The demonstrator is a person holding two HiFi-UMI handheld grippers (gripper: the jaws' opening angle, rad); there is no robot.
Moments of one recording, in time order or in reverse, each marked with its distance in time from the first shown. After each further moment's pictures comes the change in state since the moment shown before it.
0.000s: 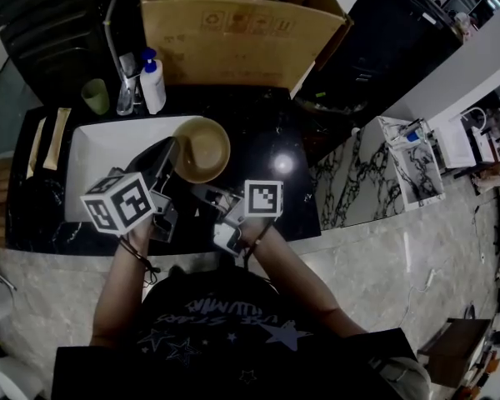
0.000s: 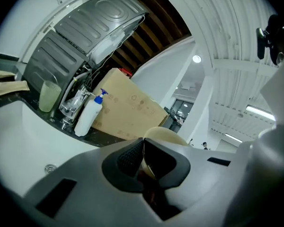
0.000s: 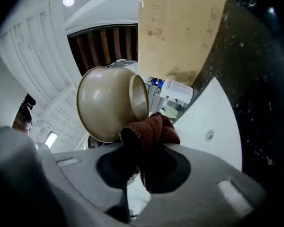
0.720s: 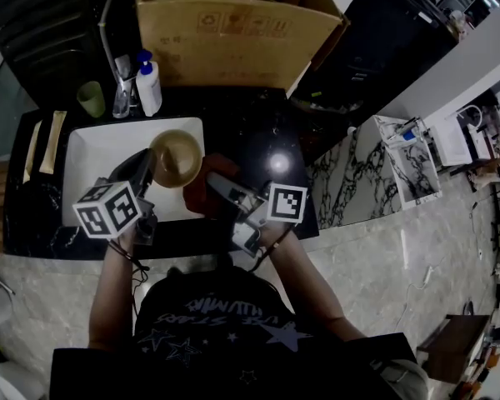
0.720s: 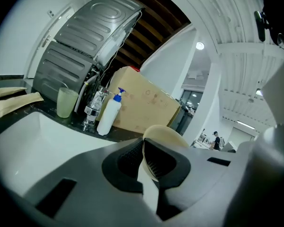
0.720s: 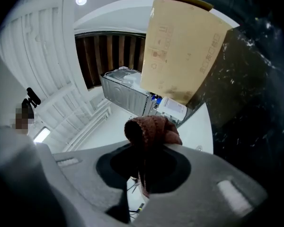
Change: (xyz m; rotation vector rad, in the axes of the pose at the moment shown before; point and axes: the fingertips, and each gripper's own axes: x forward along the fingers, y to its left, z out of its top) left arm -0.019 0.058 -0.017 0.092 0.063 0.139; right arm -0.048 0.002 0.034 -0.119 -0.085 -0.096
